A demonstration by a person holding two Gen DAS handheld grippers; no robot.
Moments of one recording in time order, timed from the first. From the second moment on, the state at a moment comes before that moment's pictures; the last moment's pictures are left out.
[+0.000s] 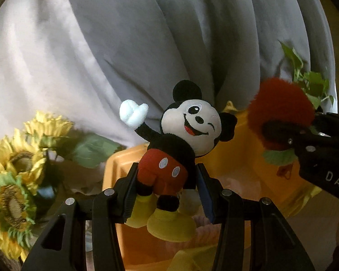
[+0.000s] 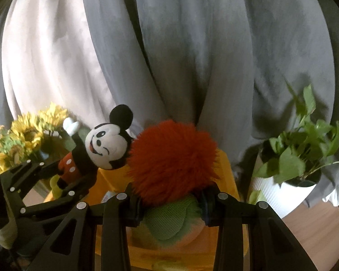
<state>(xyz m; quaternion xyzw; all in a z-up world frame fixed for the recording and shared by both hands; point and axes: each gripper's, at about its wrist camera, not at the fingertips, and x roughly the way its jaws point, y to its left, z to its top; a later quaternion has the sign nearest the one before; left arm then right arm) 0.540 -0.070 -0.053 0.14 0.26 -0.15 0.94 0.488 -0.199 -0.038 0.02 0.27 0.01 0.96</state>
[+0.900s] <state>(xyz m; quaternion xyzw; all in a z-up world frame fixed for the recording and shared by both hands) 0.530 -0.061 -0.050 0.11 0.29 -0.11 0.94 0.493 -0.211 -0.049 0.04 0.31 -0.01 0.95</state>
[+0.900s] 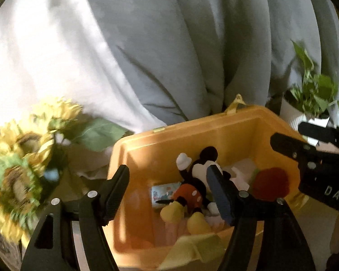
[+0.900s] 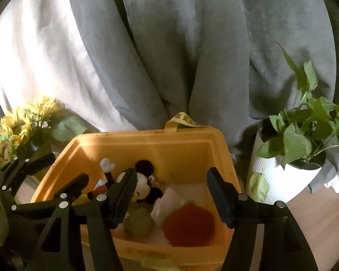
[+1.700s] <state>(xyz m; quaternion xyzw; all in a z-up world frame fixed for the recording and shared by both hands) 0.373 -0.013 0.026 0.03 0.22 -0.01 0.98 0.363 -0.187 0.017 0.02 0.24 0.01 0.97</state>
